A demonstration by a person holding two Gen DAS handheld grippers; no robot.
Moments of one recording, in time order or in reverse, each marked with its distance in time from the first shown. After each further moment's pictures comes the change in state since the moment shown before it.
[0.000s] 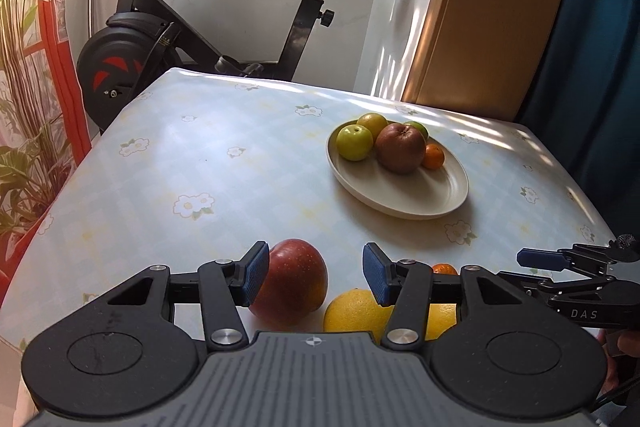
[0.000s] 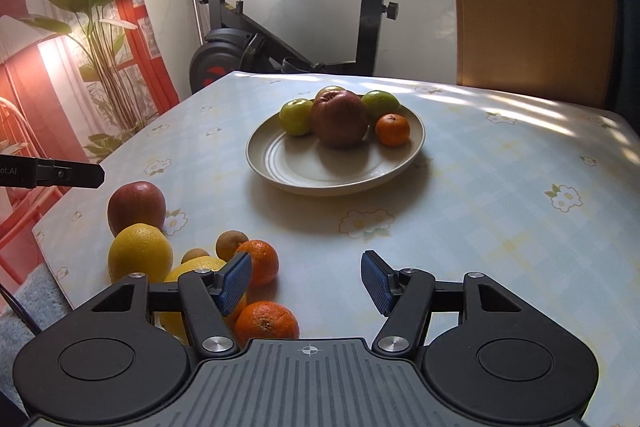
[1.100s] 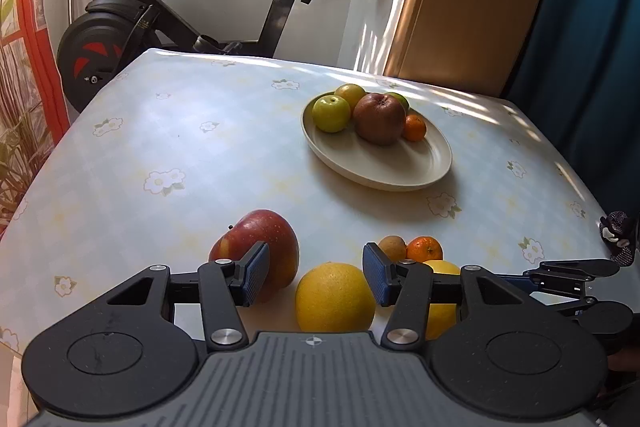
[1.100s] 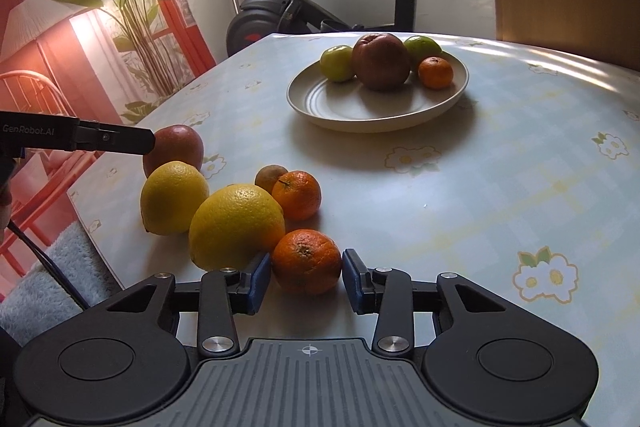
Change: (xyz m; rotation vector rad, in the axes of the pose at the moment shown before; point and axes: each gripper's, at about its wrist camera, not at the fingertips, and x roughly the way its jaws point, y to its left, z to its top) left arm 0.011 -0.008 -0.008 0.027 0.062 -0.044; right arm 0.011 0.004 -0.029 0.000 0.080 0.135
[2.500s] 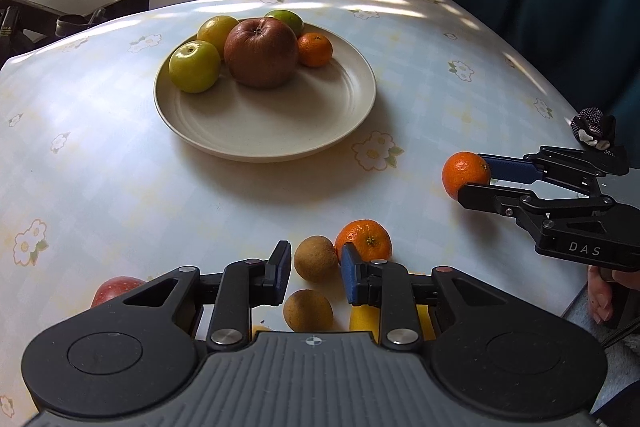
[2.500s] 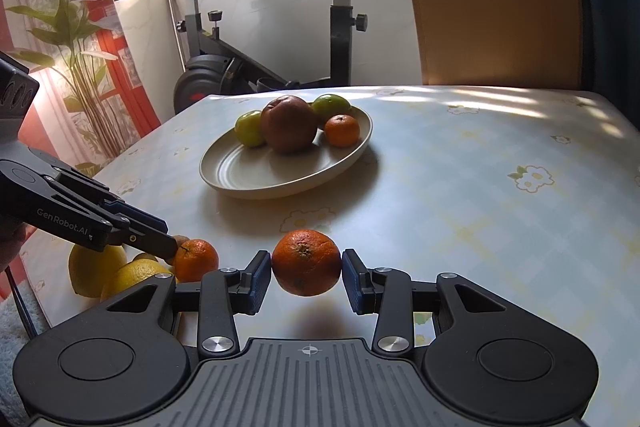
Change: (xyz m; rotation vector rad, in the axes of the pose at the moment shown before) left arm 0.102 -0.051 0.026 0.275 0.277 -0.212; right arm -0.012 -0.055 0.007 0.067 -0.178 -0.134
